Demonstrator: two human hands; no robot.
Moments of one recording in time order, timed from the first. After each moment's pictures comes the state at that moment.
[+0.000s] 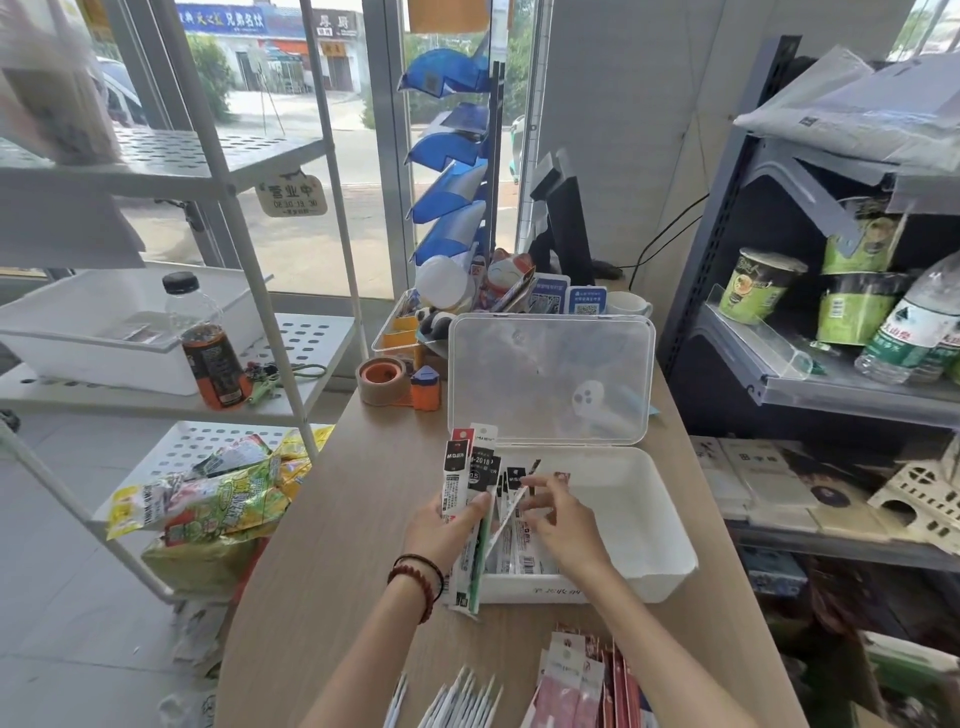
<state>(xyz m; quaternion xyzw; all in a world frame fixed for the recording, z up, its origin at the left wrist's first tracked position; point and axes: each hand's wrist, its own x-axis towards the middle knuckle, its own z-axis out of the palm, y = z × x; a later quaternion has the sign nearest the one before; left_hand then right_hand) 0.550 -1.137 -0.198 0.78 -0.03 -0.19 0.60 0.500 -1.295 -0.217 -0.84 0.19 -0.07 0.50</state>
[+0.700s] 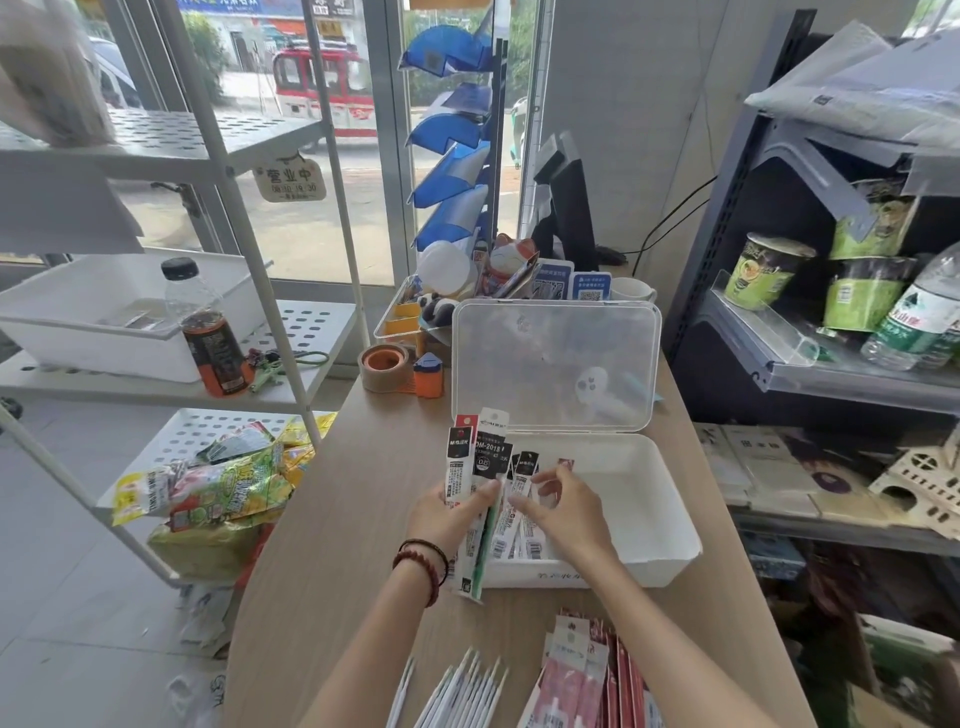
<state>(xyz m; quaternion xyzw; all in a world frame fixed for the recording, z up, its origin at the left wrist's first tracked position) 0.550 -1.135 -0.198 0.77 -0.03 -0.20 0.61 0.504 -1.293 -0.221 -0.88 0.24 -0.08 0.41</state>
